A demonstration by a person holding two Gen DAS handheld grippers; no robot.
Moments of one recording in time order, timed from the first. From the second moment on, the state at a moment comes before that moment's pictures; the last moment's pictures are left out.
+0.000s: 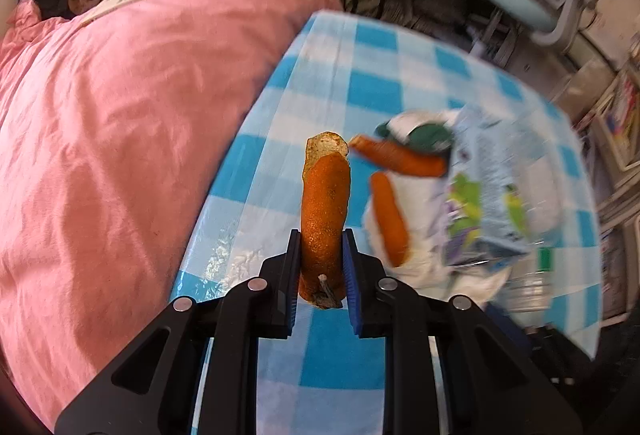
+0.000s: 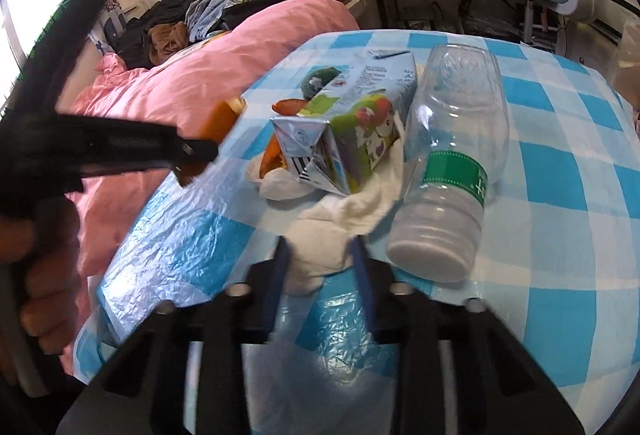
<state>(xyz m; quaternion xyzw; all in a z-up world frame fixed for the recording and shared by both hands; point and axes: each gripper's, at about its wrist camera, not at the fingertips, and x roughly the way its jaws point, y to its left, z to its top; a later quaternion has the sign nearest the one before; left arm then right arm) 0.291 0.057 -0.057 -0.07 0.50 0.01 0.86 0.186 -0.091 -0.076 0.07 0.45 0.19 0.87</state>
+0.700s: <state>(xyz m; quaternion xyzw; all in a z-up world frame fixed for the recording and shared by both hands) 0.227 0.053 -0.028 -0.07 0.47 -0.04 0.88 0.190 -0.082 -0.076 0.04 0.46 0.16 0.88</state>
